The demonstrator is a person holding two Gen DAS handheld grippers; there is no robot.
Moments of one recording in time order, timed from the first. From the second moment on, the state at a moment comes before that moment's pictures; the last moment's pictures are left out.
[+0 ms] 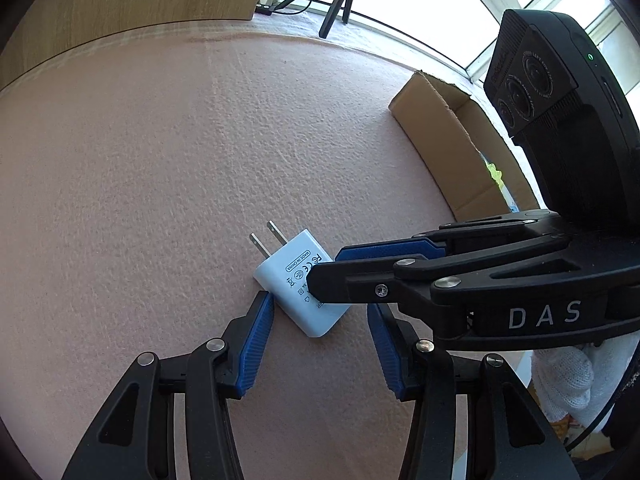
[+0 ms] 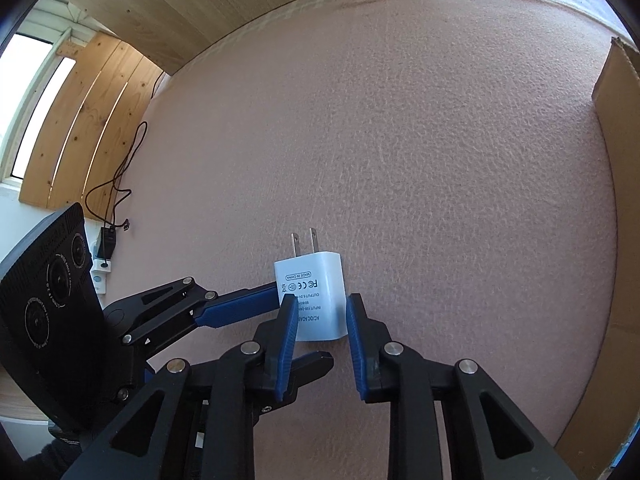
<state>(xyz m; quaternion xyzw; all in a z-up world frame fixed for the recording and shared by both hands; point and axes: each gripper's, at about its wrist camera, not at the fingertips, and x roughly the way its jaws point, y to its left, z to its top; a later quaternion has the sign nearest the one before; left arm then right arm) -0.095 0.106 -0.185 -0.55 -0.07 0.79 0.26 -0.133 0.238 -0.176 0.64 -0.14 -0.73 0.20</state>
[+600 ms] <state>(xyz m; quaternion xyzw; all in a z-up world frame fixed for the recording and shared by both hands) -0.106 0.160 -0.136 -0.51 -0.03 0.81 0.30 -0.112 0.273 -0.130 0.58 -0.17 -0.78 0.17</state>
